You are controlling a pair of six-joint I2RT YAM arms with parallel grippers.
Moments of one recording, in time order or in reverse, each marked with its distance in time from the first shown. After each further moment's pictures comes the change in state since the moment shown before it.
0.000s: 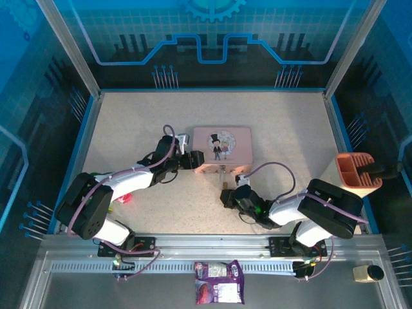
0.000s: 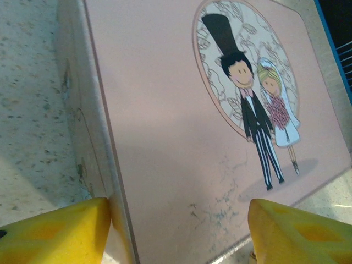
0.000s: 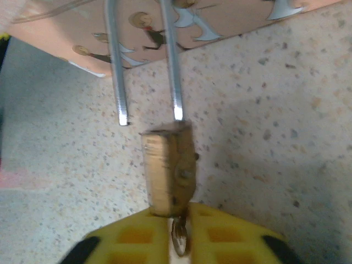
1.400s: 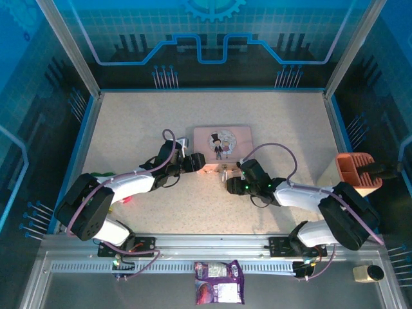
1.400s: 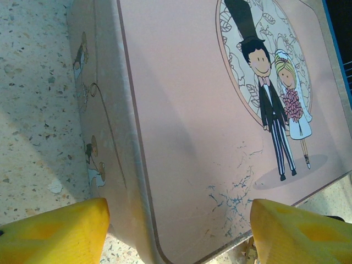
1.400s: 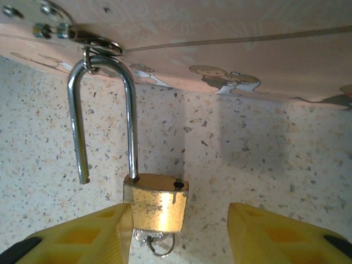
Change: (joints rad) left arm -0.041 -0.006 -0.045 0.038 -0.077 -0.112; right arm -0.291 -0.114 0.246 -0.617 -0.271 -0.450
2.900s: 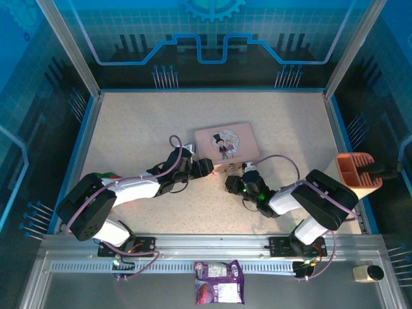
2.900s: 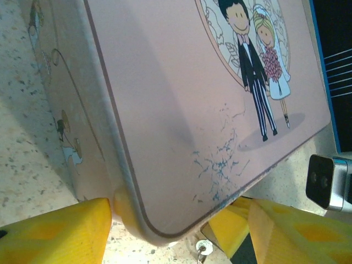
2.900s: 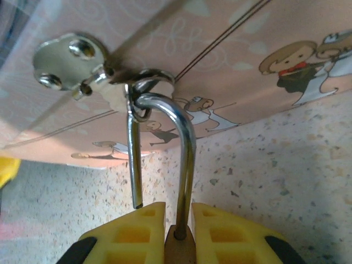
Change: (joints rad) left arm -0.135 0.008 -0.012 0.039 -0.063 -0.163; right arm 0.060 0.205 -0.209 0.747 0.131 0.376
